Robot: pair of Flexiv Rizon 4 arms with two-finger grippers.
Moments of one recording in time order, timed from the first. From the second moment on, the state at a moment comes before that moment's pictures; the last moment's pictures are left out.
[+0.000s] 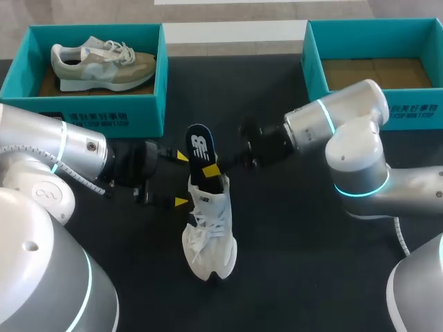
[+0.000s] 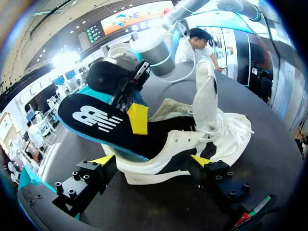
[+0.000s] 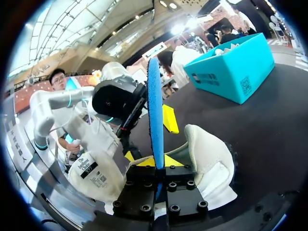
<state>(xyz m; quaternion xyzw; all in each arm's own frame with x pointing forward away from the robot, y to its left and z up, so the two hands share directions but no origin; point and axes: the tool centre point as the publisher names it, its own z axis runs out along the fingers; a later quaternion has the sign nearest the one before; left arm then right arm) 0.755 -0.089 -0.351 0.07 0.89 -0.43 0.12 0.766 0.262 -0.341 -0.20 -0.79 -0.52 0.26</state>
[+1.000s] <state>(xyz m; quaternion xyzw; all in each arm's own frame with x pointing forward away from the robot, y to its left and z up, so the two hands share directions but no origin) 0.755 -0.089 -0.351 0.07 0.89 -0.43 0.12 0.773 0.257 -0.326 -0.23 -0.78 -0.52 0.26</state>
